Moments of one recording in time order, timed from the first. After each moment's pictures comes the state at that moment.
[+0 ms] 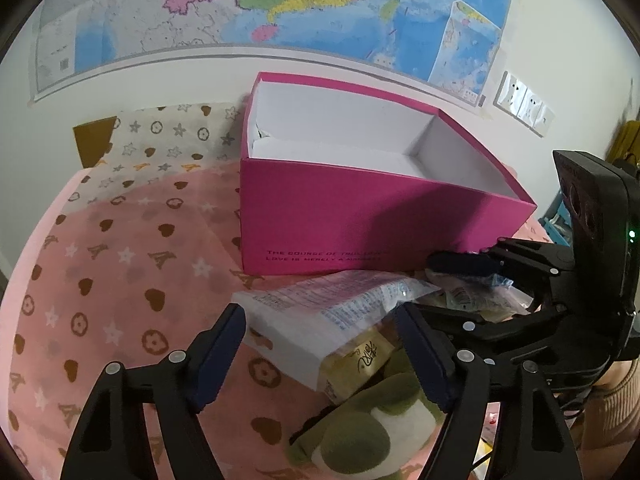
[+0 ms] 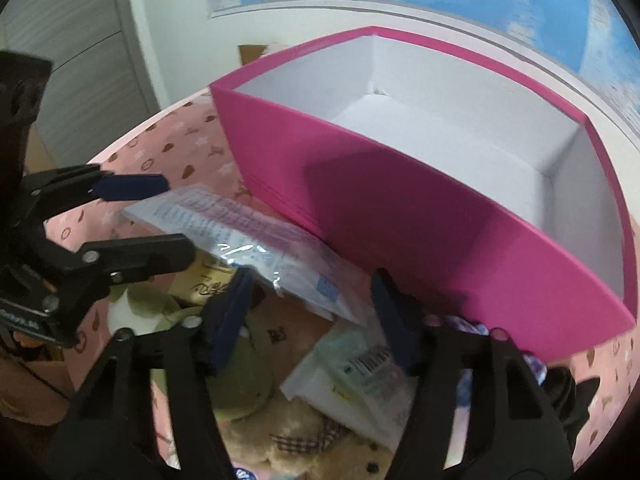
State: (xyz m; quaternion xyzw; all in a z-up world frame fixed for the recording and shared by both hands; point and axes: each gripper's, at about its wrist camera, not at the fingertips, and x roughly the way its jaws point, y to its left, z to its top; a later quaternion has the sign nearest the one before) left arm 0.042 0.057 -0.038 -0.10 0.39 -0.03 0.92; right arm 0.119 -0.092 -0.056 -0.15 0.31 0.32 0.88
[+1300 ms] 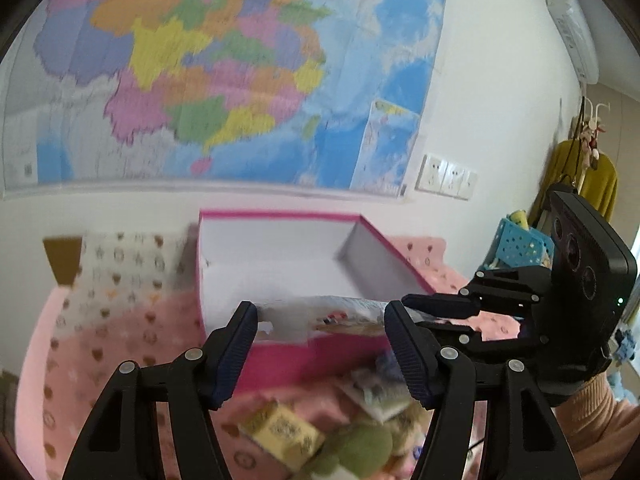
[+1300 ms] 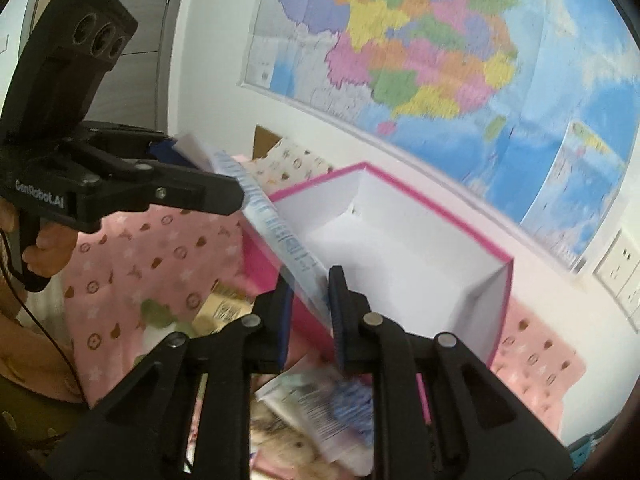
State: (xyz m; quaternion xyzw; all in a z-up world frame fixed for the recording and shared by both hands) left arm 0.040 0.057 0.067 -0.08 0.24 -0.12 0.96; right arm 0.060 -0.108 0.046 -0.23 0.14 0.30 0.91
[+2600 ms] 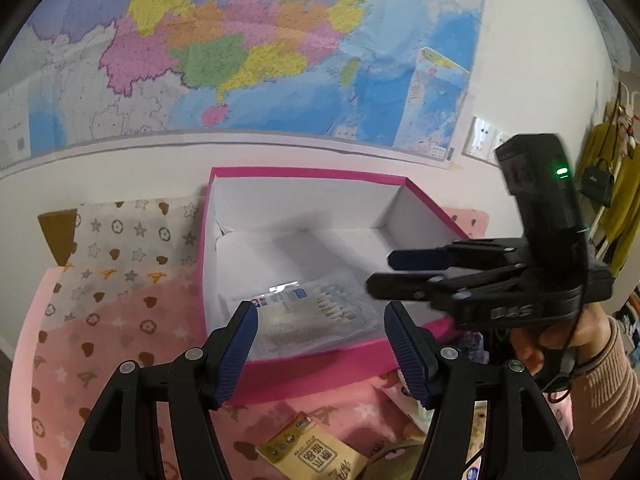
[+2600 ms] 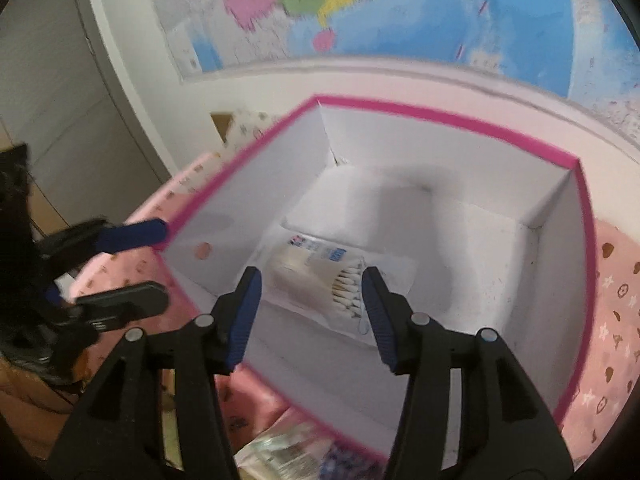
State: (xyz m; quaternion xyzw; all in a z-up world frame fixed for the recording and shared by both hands) left arm 0.090 0.056 0.023 -0.08 0.31 -0.09 0.94; right arm 0.178 -0.131 0.028 -0.04 0.29 0.35 0.89
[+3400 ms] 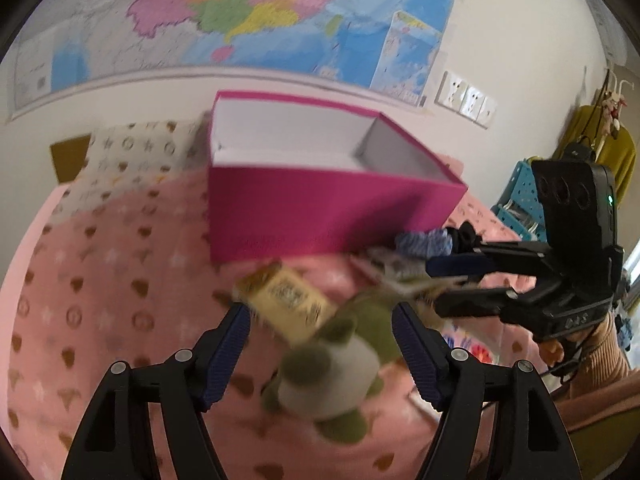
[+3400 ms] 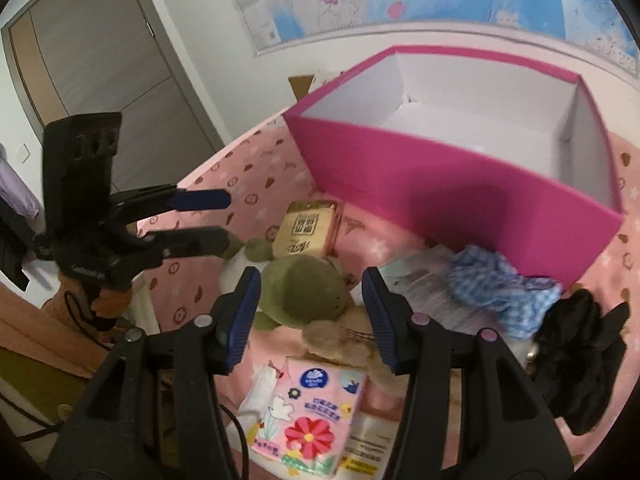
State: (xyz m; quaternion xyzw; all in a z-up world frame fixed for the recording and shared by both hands) left arm -0.009 0.048 -0.023 -0.10 0.37 -0.11 0.92; right arm 0.072 -0.135 -0.044 -0.04 0.32 0.42 0.85
